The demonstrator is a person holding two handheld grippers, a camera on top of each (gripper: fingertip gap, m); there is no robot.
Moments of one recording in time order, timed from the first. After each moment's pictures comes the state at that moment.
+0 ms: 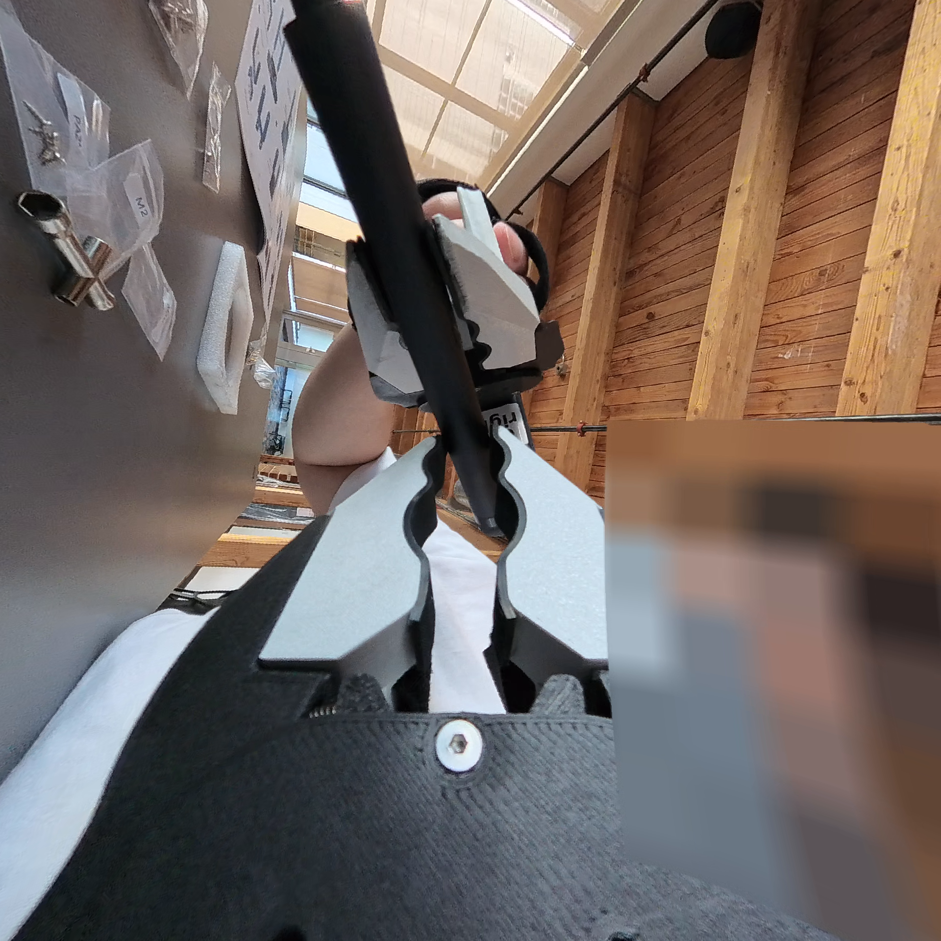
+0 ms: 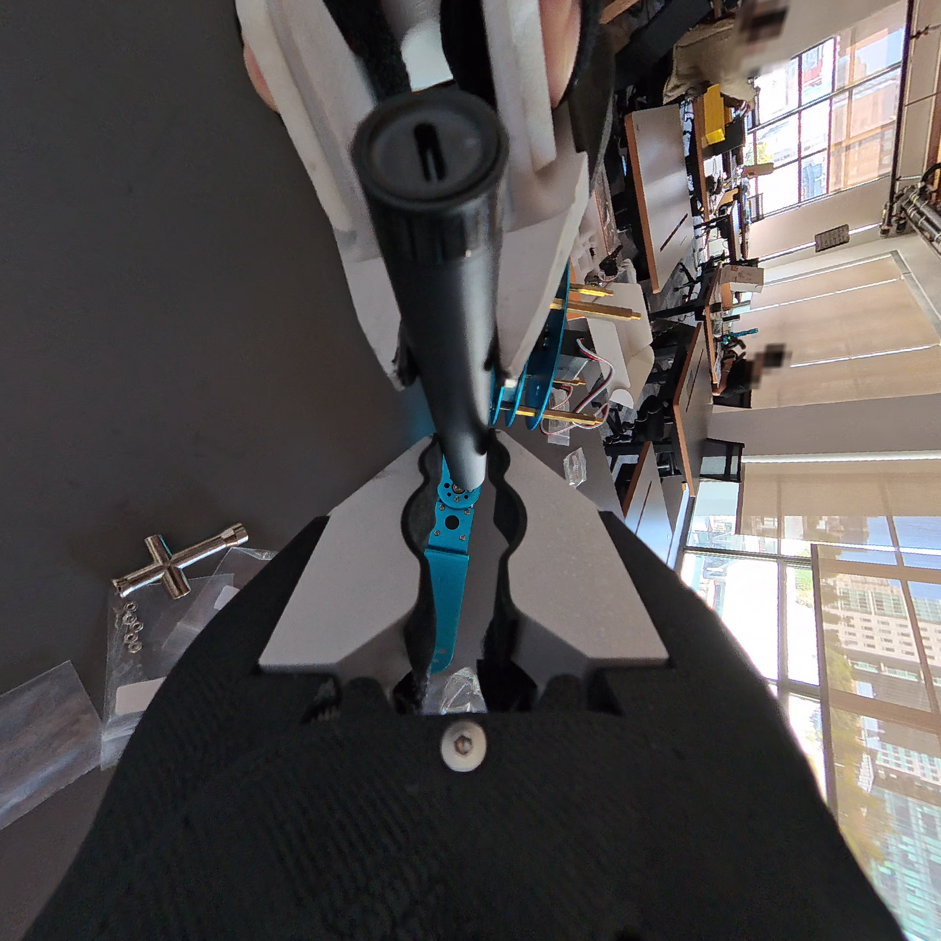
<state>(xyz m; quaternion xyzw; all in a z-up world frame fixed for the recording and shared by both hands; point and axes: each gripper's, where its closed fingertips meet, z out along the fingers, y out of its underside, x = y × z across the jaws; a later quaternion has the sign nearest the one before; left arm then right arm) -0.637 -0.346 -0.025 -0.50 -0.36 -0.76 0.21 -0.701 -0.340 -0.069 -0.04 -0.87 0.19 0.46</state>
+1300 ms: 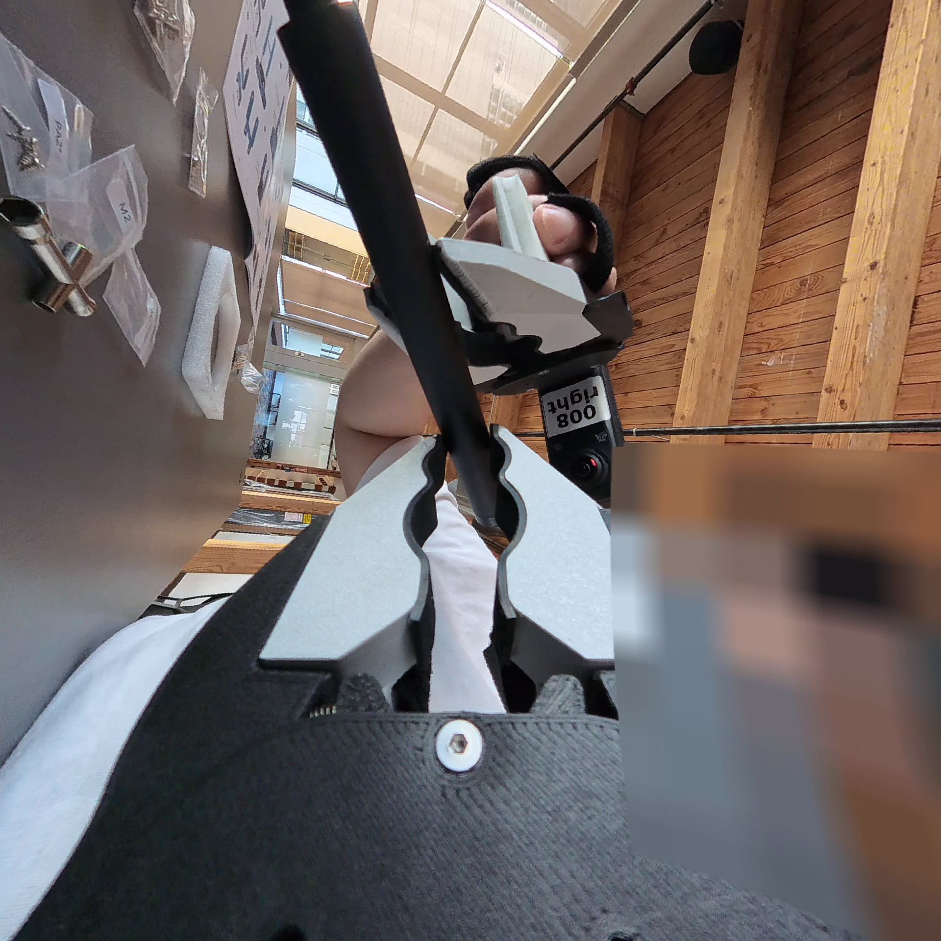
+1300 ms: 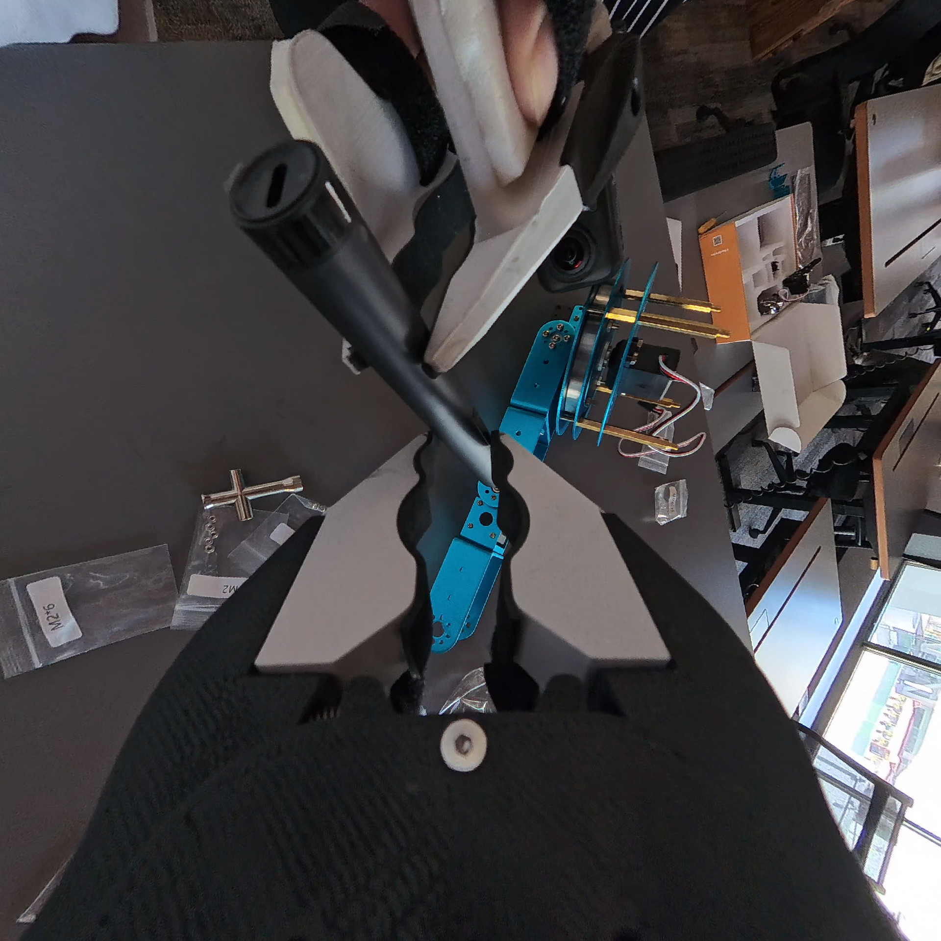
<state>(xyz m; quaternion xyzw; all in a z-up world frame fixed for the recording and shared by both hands) -0.640 -0.342 -0.021 -0.49 -0.36 -0.77 0.21 -0.694 -0.333 -0.064 -0.01 -0.93 0.21 0.29</state>
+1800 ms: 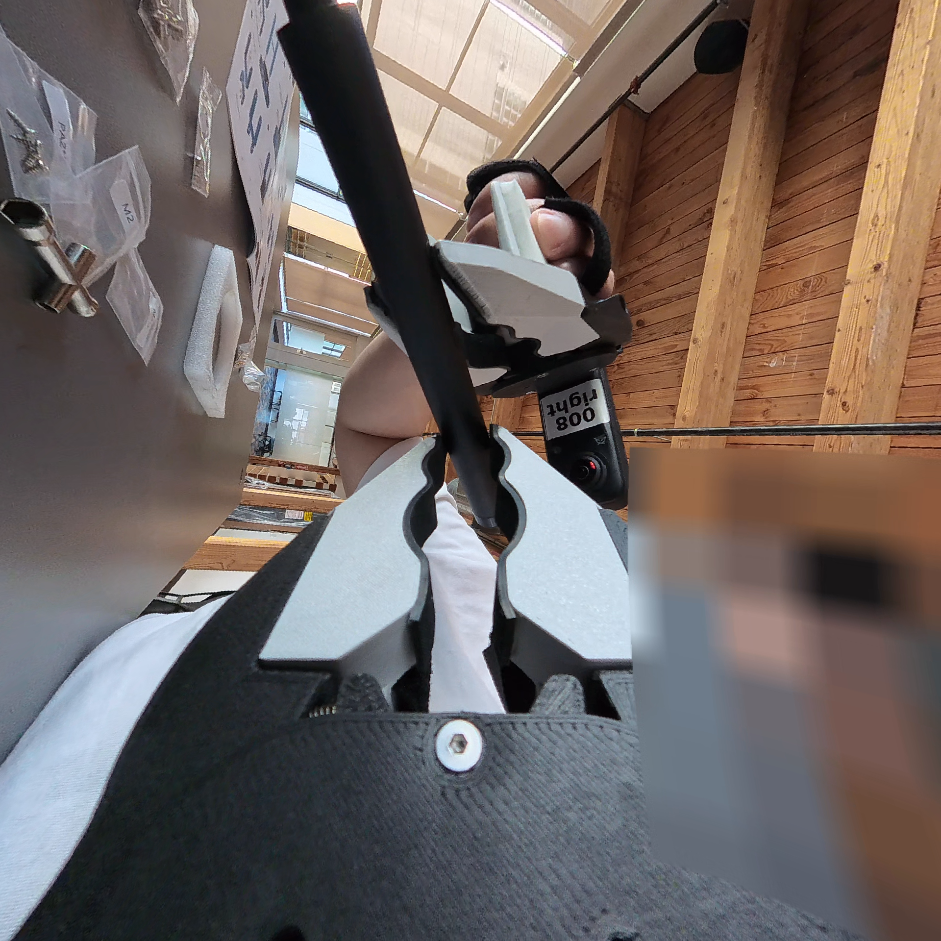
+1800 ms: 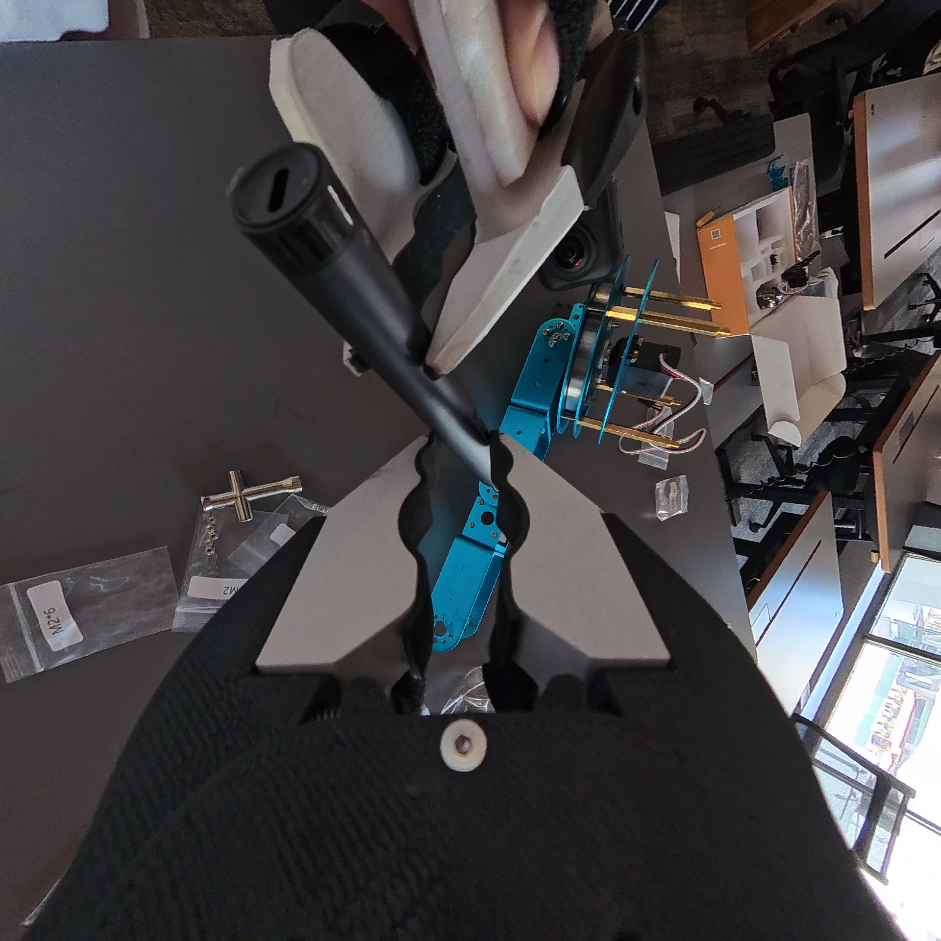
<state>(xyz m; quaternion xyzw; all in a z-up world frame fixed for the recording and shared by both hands) -0.641 -0.342 -0.021 -0.49 -0.36 -0.77 0.20 -0.695 -0.331 -0.064 -0.01 -0.93 0.21 0.29</state>
